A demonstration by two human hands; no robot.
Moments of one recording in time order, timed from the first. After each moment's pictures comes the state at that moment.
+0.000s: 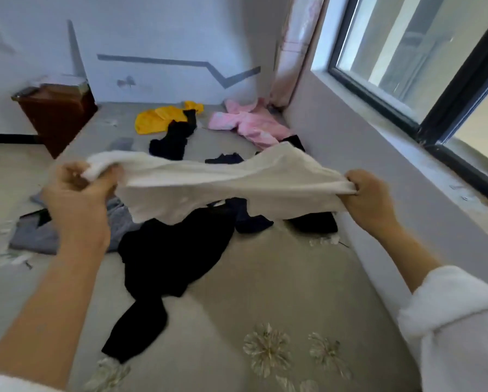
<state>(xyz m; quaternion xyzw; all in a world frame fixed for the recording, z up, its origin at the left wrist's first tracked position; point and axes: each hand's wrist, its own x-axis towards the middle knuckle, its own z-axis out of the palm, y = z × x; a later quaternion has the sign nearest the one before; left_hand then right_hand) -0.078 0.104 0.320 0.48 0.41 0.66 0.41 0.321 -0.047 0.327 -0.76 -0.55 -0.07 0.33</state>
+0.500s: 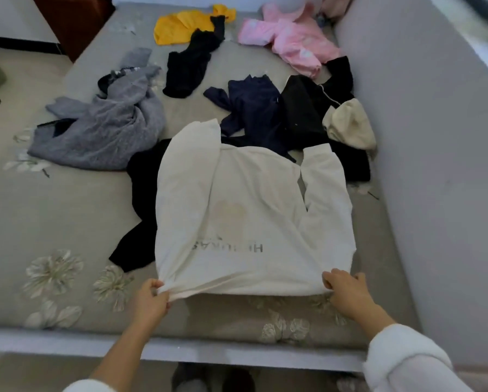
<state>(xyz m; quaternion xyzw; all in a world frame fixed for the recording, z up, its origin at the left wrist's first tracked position) -0.071 -0.080 0.021 0.38 0.76 0.17 0.50 0.317 -0.168 0.058 -0.76 -0.58 0.22 -0.21</state>
